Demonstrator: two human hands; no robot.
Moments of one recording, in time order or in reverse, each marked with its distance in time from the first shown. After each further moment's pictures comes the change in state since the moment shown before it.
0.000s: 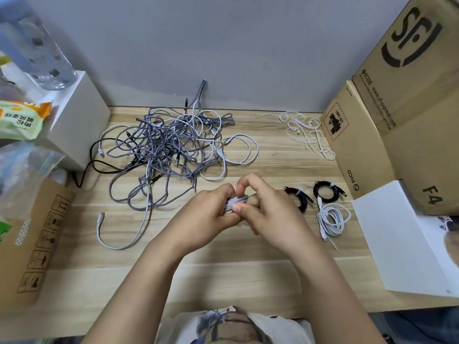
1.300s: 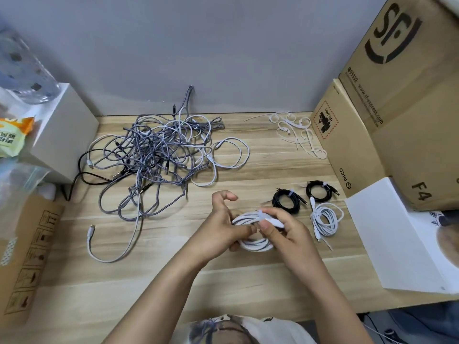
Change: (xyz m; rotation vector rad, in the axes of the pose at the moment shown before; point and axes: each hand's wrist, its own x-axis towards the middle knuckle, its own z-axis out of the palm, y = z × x) left_hand 0.016 0.005 0.048 -0.750 -0.129 -0.308; right_hand -0.034 0.065 0.010 0.517 0.245 0.153
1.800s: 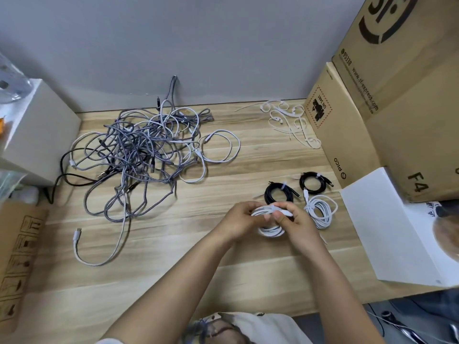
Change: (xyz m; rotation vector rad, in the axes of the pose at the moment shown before) left_hand 0.075 -0.041 0.037 0.211 -0.048 -0.118; right_hand 0.036 0.074 -0.038 -0.044 0.076 0.233
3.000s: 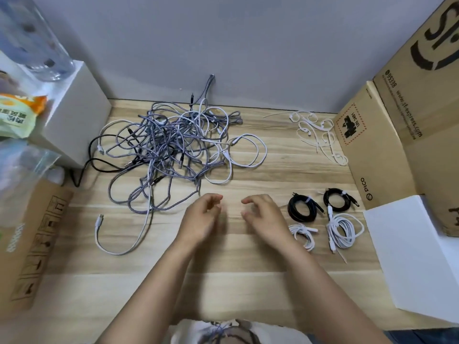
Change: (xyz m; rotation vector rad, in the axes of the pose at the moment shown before) left_hand -0.039 -0.038 -0.096 0.068 0.525 0.024; right_hand 0.038 -0.036 0.095 -0.478 -0.207 -0.127
